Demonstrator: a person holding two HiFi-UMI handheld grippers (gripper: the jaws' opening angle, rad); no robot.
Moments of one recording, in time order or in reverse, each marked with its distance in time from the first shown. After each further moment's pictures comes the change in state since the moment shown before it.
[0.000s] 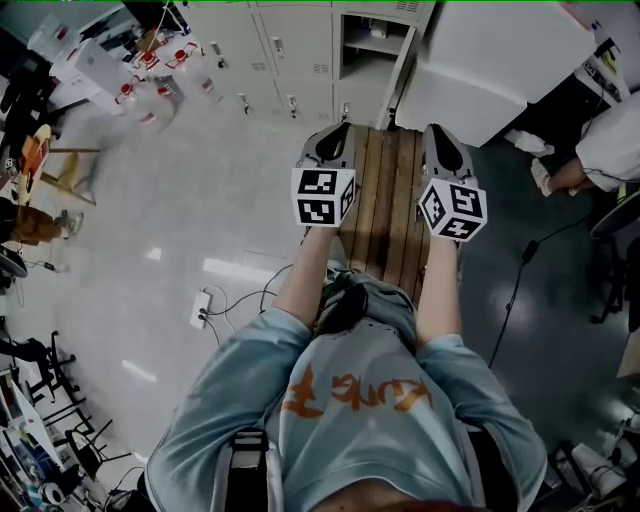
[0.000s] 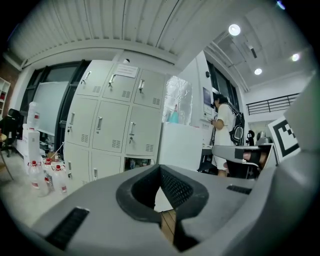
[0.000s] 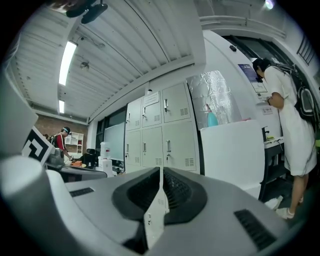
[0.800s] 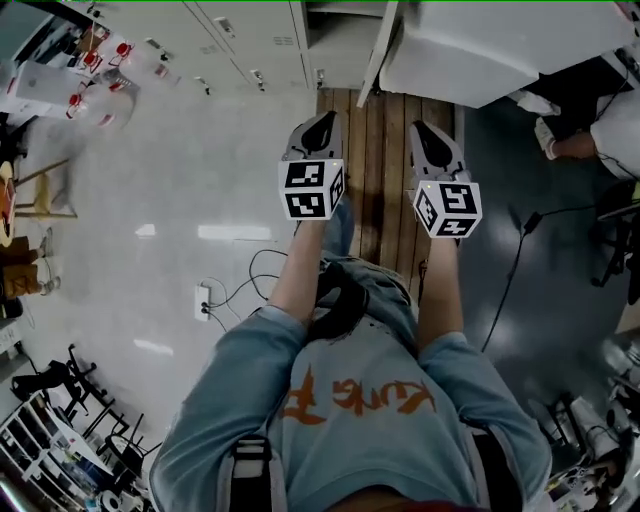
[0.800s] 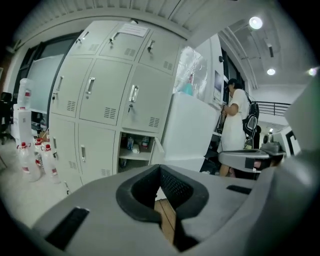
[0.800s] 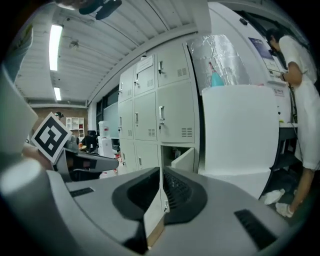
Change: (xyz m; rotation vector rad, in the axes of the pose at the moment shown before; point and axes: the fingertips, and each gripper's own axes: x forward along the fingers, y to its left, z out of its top) left arm 0.168 0.050 -0.081 -0.089 0.211 -0.033; right arm 0.122 -0.066 -0.111 -0.017 0.266 0.039
